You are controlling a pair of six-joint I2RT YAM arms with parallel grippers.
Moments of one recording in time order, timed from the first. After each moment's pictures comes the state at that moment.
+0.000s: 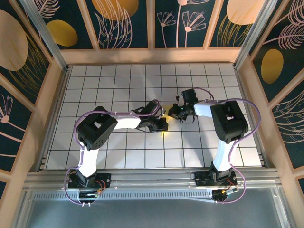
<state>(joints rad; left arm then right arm) -0.80 2.01 1.13 -0.06 0.46 -0.81 0.34 1.89 0.98 -0.14 -0.55 0.57</state>
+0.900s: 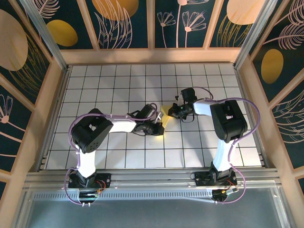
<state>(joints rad) -0.80 1.92 0.99 -0.03 0.47 -0.66 0.34 1.91 1.02 -0.20 -0.54 0.54</state>
